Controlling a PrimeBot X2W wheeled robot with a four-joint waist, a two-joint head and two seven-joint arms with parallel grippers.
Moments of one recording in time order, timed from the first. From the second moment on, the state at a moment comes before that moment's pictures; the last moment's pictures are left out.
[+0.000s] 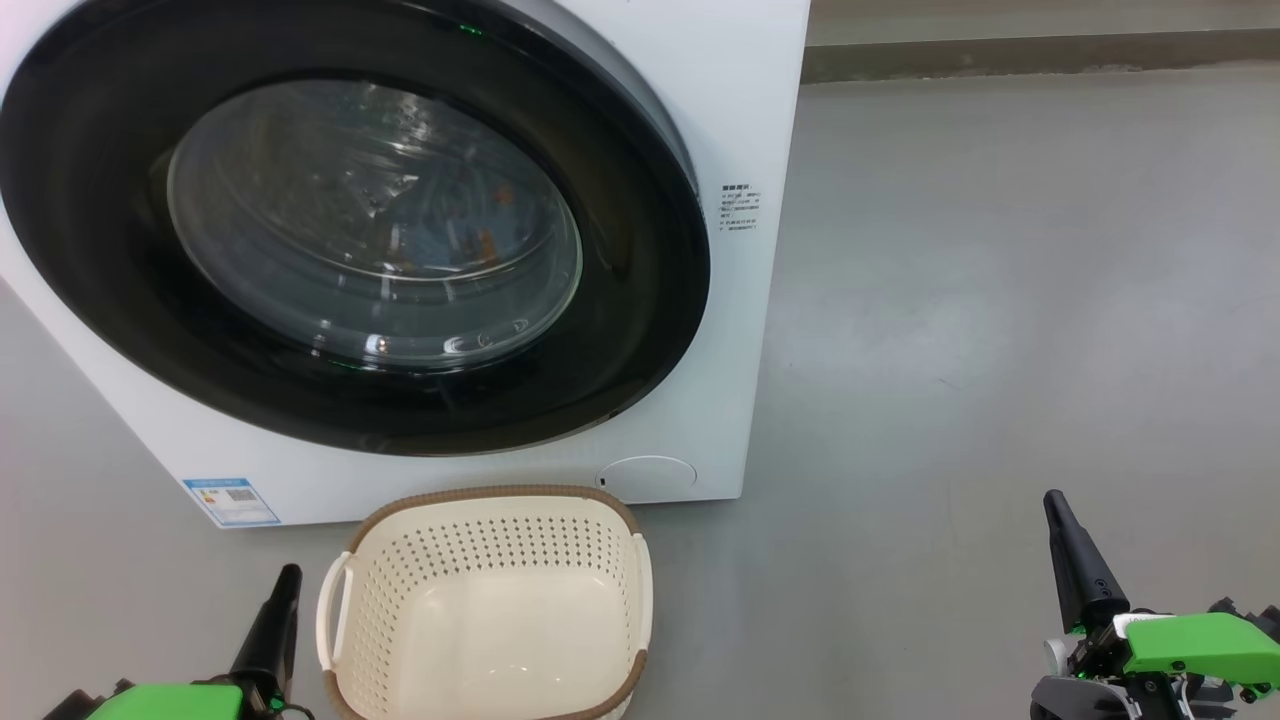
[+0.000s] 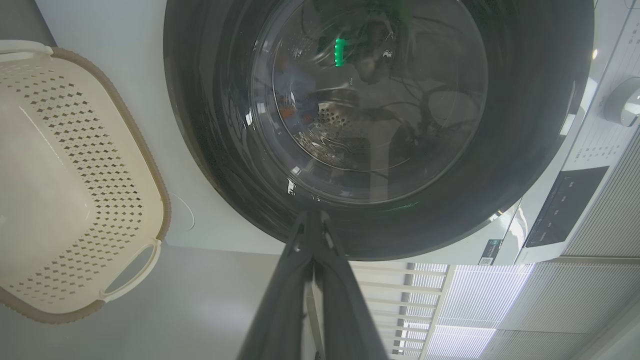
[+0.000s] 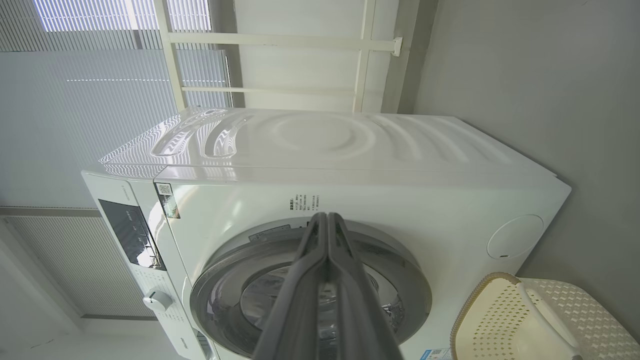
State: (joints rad) left arm -0.06 0.04 0.08 0.27 -1.60 -0.13 0.11; right arm -0.10 -0.05 -0.14 0.28 1.60 0.13 0.11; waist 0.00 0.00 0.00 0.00
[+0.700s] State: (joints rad) left arm -0.06 0.04 0.08 0.27 -1.60 -0.13 0.11; right arm -0.10 -0.05 -0.14 0.28 1.60 0.13 0.11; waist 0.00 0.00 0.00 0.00
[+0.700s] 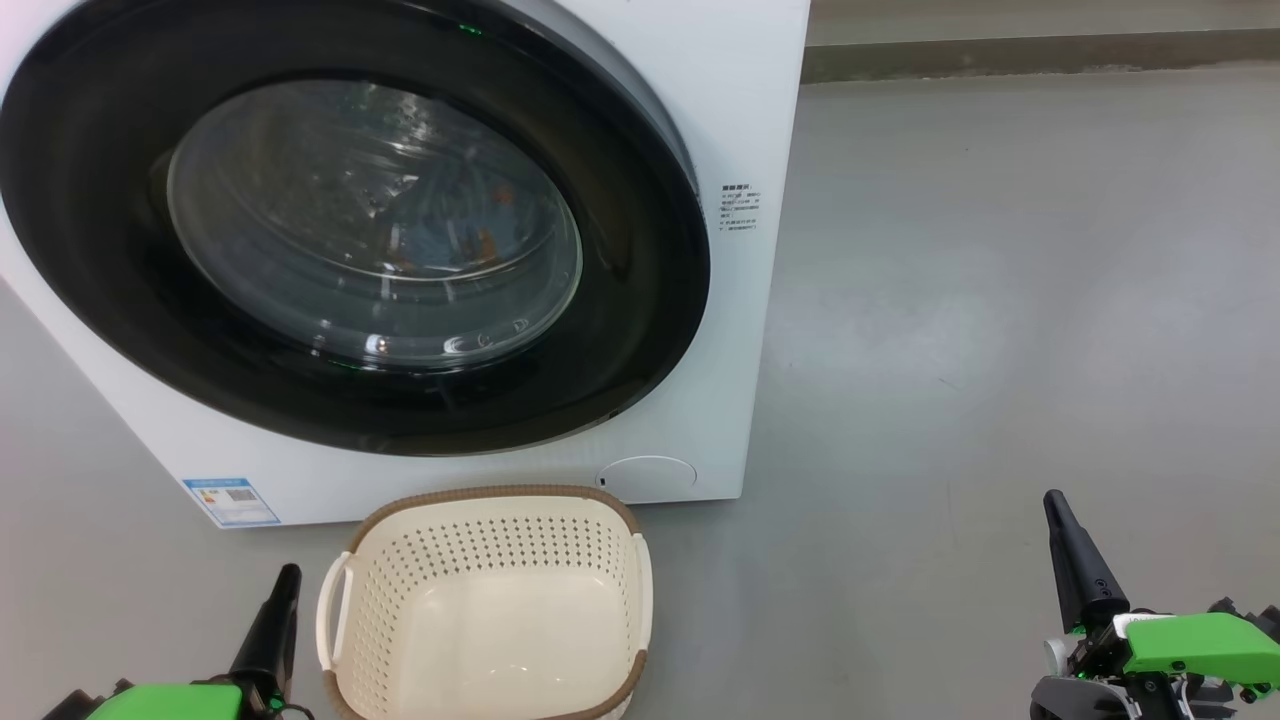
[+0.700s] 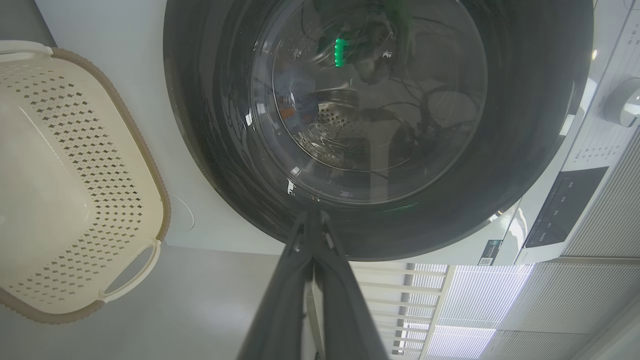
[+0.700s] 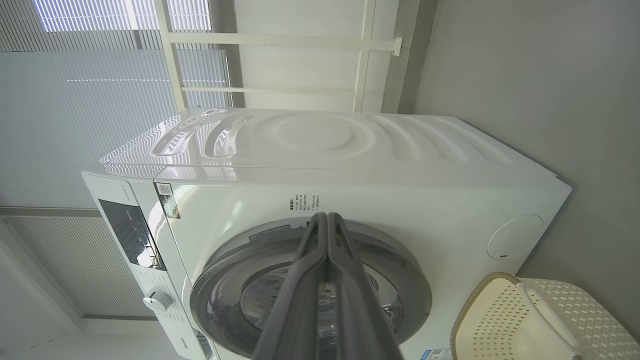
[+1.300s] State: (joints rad) left arm -0.06 0.04 0.08 0.27 -1.60 -0.13 0.11; right arm -0.10 -0.05 -0.14 0.28 1.60 0.13 0.11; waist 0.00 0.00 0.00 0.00
